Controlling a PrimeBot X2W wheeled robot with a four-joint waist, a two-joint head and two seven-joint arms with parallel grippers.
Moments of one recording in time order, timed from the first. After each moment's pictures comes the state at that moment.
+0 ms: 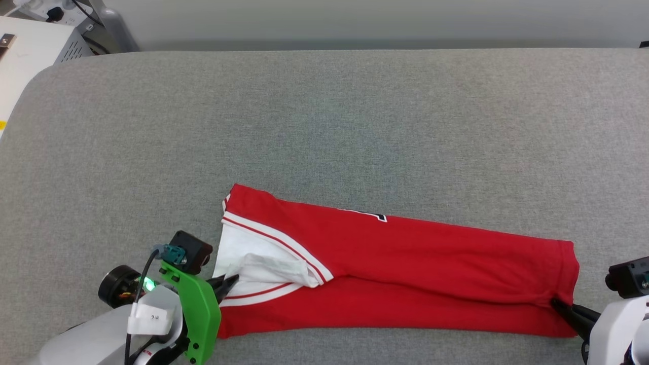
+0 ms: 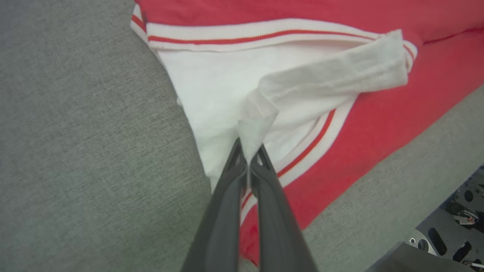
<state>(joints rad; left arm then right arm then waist) -0.63 0.81 -1.28 0.15 -1.09 0.08 0.07 0.02 -0.67 0.30 0.05 0.78 0.13 0.36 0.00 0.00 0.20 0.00</state>
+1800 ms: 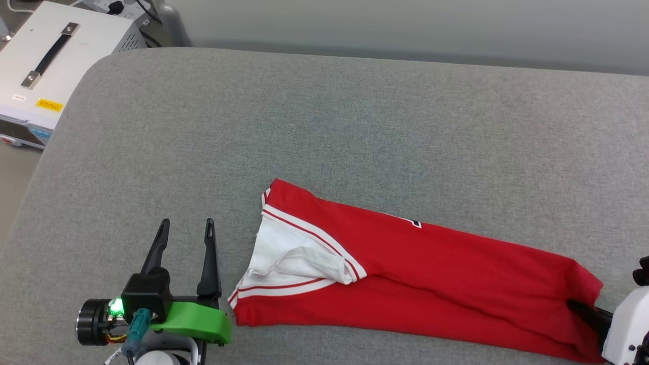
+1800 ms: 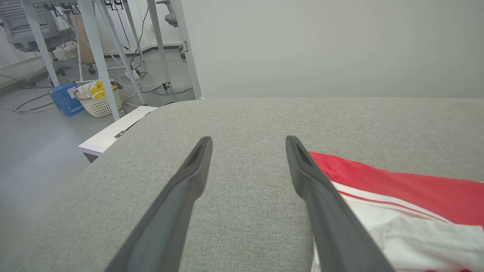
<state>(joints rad) -0.01 0.18 -0.13 0.05 -0.15 0.11 -0.26 -0.04 -0.61 0.23 0.25 0.97 0.13 0.46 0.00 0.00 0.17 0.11</state>
